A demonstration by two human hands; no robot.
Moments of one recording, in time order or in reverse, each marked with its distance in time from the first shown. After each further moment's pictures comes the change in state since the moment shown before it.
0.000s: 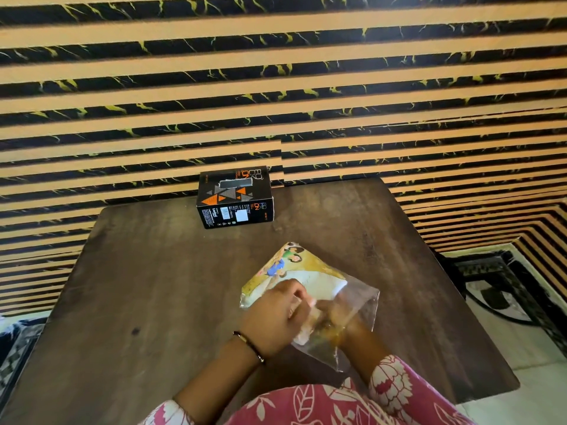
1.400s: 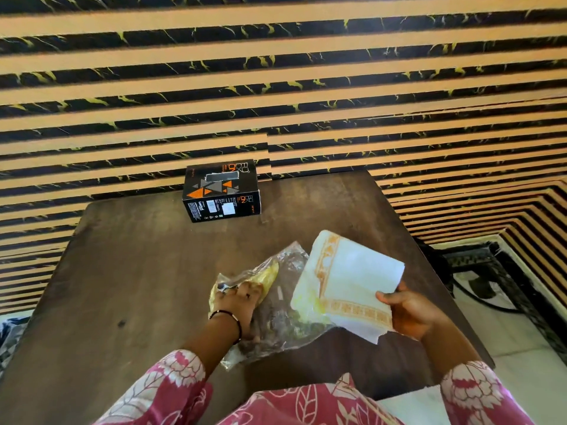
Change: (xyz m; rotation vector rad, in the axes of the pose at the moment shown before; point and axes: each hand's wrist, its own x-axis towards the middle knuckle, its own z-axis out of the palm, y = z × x) left_hand 0.012 -0.086 0.034 0.809 -0.507 -0.364; right_hand -0.036 -0.056 -0.138 -0.052 -0.215 0.019
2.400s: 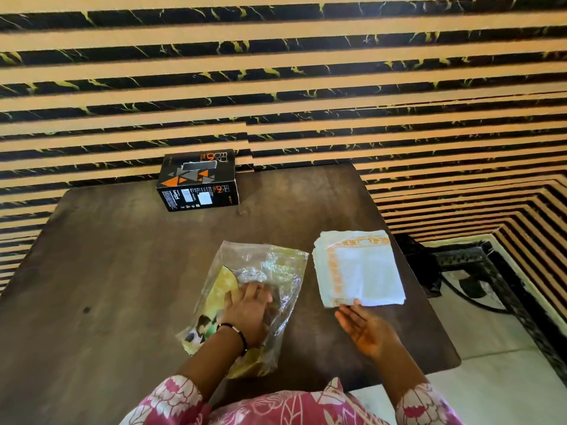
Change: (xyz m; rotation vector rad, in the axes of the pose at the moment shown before) left_hand -0.015 0.096 0.001 -0.257 0.172 0.025; right_hand 0.002 0.058 -0.018 0.439 0.364 -0.001
